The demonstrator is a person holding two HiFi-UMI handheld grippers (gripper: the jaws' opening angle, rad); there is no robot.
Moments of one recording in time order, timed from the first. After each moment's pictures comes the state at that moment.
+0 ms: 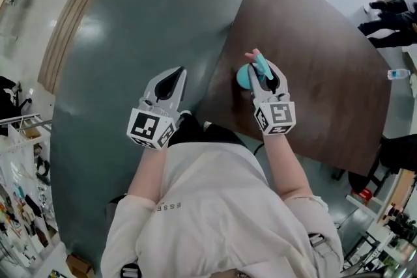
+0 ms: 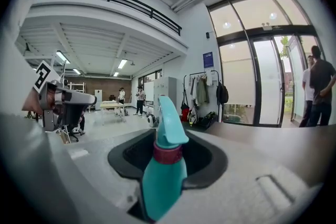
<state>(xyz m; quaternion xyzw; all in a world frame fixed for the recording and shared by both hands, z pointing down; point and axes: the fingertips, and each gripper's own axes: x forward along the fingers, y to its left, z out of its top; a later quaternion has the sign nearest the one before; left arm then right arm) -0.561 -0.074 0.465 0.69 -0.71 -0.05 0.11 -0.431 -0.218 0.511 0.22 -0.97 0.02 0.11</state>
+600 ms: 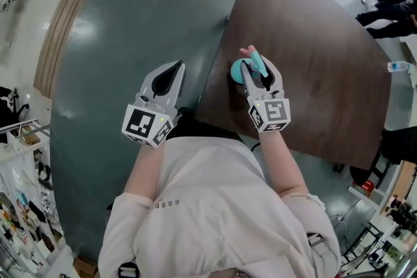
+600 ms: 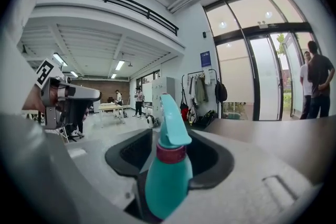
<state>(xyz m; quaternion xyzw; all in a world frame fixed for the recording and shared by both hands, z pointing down) -0.564 -0.099 0.466 0.71 -0.69 -0.06 0.11 -0.438 -0.223 0.535 0.24 -0.97 0.04 0.10</state>
